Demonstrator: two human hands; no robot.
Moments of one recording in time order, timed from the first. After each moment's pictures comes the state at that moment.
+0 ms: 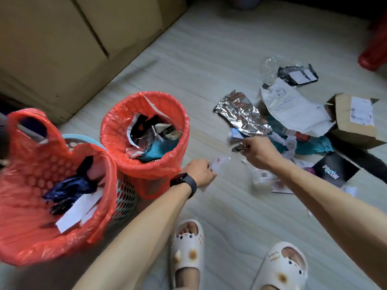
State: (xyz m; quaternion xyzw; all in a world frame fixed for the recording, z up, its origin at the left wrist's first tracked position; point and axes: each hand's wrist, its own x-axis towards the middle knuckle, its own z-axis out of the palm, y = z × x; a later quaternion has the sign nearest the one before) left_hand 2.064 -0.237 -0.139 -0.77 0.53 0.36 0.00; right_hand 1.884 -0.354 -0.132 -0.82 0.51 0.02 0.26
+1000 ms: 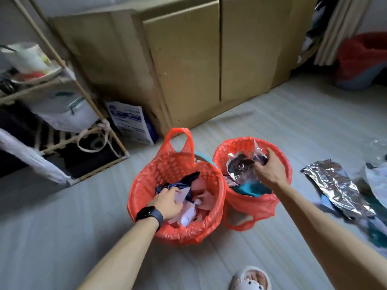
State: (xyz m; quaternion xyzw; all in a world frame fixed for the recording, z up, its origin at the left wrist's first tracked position) left_hand 2.320 0.006 -0.054 -0.92 0.32 0.24 0.00; right_hand 2.137 -0.270 -0.040 -0.76 0.49 -0.18 0.39
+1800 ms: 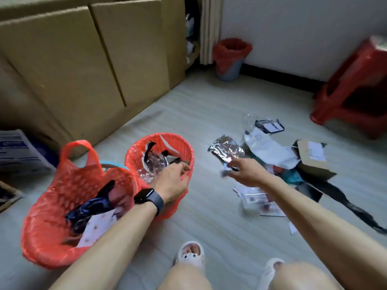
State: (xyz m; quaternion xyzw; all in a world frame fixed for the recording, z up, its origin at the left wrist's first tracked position) left_hand 2.138 -0.149 0.010 -0.76 0.59 0.21 -0.18; right_hand 1.906 -0.274 0.012 -0.83 0.51 0.04 0.22
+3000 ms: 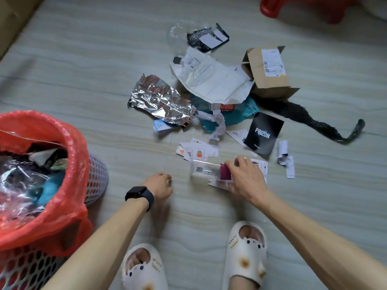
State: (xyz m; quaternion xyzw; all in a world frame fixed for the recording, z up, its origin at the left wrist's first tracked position) left_hand 2.003 -0.290 -0.256 -0.62 0.64 0.39 0.23; right_hand 1.710 -0.279 -0.240 -0.77 0.61 0.13 0.13
